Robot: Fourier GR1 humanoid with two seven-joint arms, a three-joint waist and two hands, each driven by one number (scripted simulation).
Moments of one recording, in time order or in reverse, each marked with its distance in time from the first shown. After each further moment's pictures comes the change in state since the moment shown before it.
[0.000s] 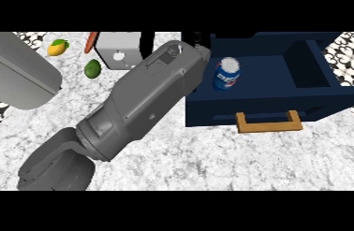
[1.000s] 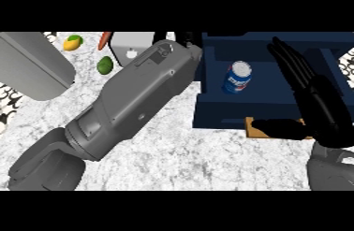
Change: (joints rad) left arm 0.046 0.046 0.007 -0.088 -0.040 0.023 0.085; right arm -0.421 -0.030 0.447 0.551 0.806 -0.281 -0.137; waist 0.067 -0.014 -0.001
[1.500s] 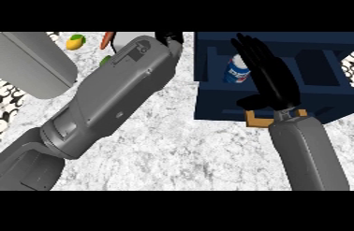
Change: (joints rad) left arm 0.060 0.101 -0.009 -0.117 -0.053 0.025 0.087; right arm -0.196 -0.009 0.073 0.437 0.235 -0.185 -0.044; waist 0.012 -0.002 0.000
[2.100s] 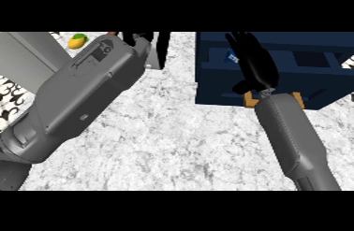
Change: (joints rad) left arm 0.099 0.155 0.007 -0.189 -0.057 -0.004 0.107; right arm -0.224 0.006 -0.055 0.524 0.148 -0.308 -0.037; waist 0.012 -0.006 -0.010
